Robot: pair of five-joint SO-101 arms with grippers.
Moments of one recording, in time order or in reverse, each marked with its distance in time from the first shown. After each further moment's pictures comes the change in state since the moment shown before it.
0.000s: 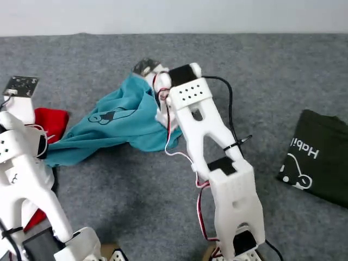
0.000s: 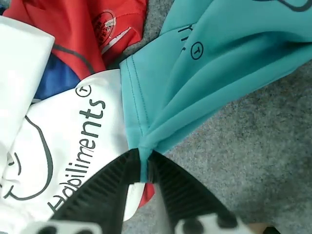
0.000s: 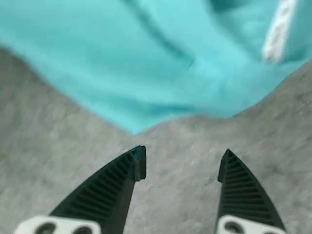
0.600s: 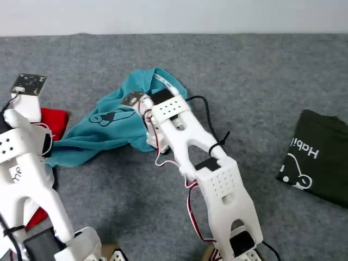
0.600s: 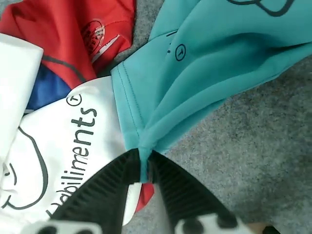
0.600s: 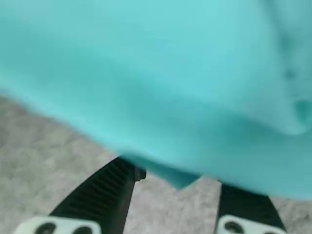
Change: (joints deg) left arm 2.5 0.0 0.0 0.0 0.0; right arm -3.7 11.2 7.3 -12.1 0.0
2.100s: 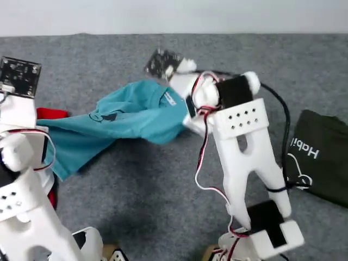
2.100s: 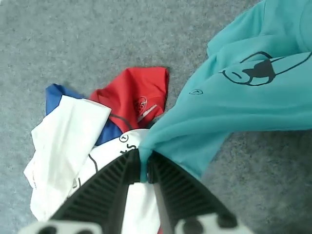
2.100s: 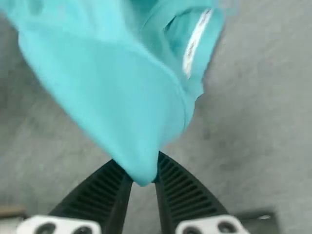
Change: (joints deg) left arm 4.8 -20.3 -8.7 2.8 1.4; right arm 9.1 -50.6 17.5 12.1 17.2
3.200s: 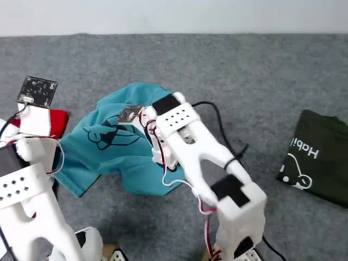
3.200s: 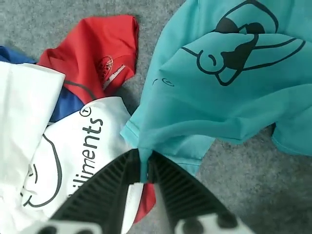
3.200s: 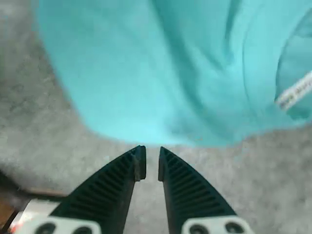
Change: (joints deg) left arm -0.1 -0.4 17.7 -4.4 -1.1; right arm -13.3 25.9 8.2 -7.3 -10.7
